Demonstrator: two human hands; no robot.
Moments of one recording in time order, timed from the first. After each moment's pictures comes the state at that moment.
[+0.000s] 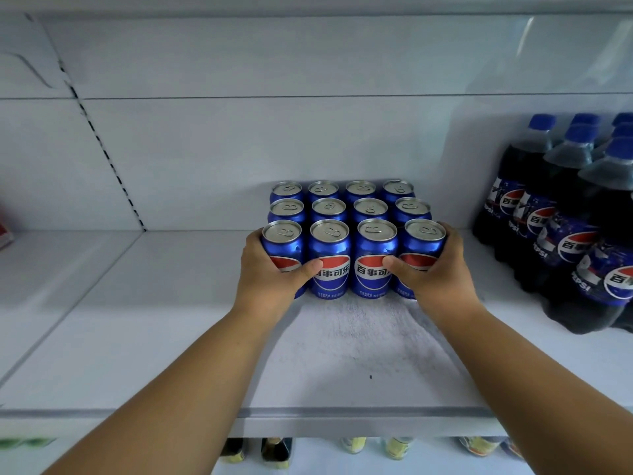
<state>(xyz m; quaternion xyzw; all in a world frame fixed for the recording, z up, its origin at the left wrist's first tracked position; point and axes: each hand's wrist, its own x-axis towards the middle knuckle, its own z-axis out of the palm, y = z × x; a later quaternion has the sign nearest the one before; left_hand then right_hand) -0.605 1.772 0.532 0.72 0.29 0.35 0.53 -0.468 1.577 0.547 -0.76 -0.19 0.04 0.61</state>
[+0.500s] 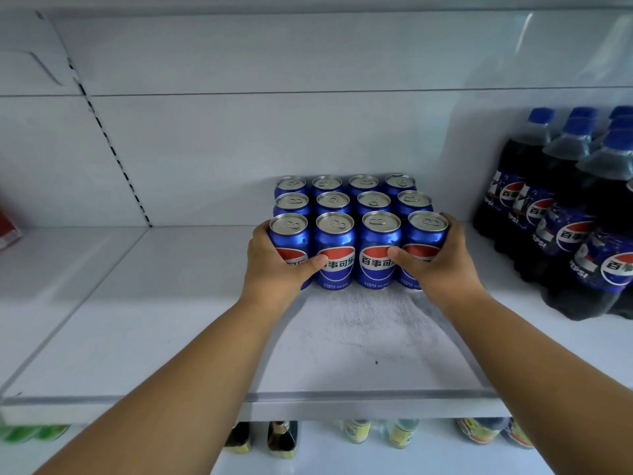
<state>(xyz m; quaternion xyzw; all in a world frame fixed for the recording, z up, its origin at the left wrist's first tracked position) -0.606 1.778 0.529 0.74 0.29 0.33 0.50 -0.472 1.574 0.551 -0.77 -0.19 0.04 0.60</state>
